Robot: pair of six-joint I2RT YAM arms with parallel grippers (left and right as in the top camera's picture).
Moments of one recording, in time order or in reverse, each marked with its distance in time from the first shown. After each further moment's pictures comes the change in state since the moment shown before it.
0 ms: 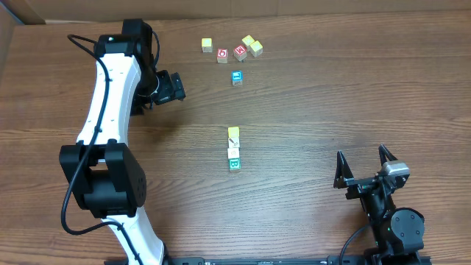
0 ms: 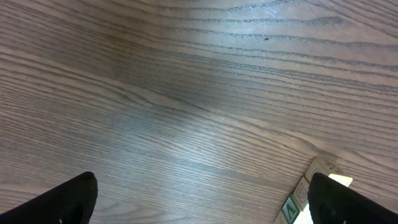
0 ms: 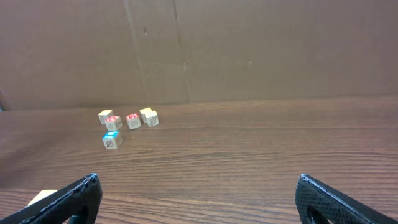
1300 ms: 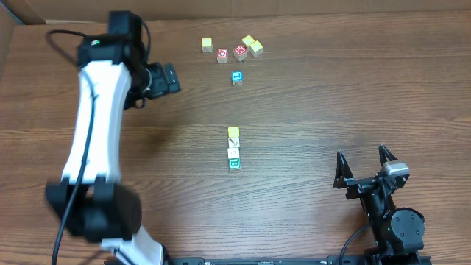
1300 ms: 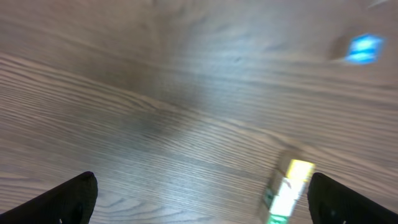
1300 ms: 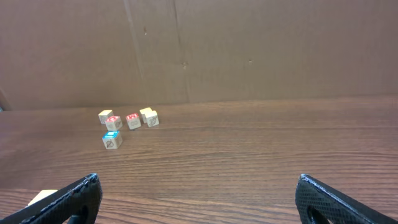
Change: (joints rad) left arm 0.000 -0.183 0.000 0.006 -0.003 0.000; right arm 0.000 0.000 0.000 0.000 0.000 0.000
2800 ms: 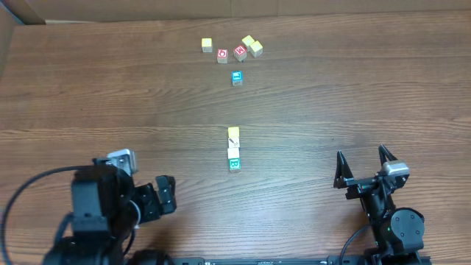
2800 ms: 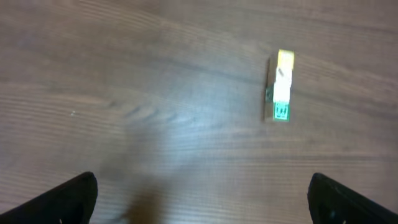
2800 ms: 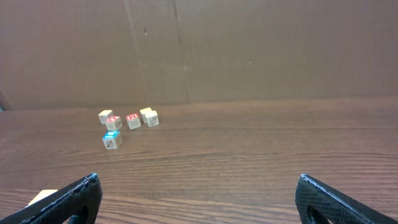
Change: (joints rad) left arm 0.000 -1.147 -0.805 0.034 0.053 0.075; right arm 0.000 0.000 0.000 0.000 0.000 -0.001
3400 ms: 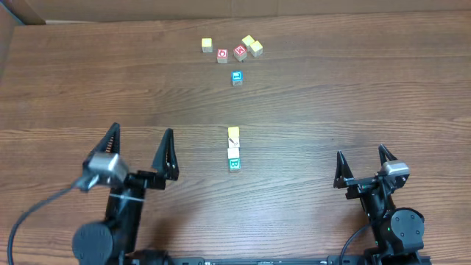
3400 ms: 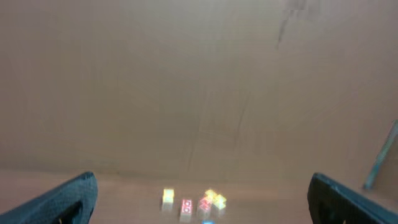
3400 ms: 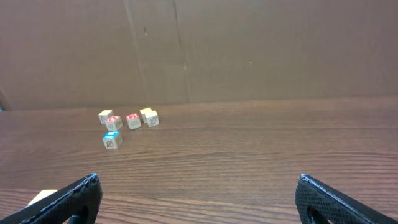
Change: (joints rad) left arm 0.000 -0.395 -0.552 1.315 0.103 0.003; right arm 0.000 0.000 0.000 0.000 0.000 0.001
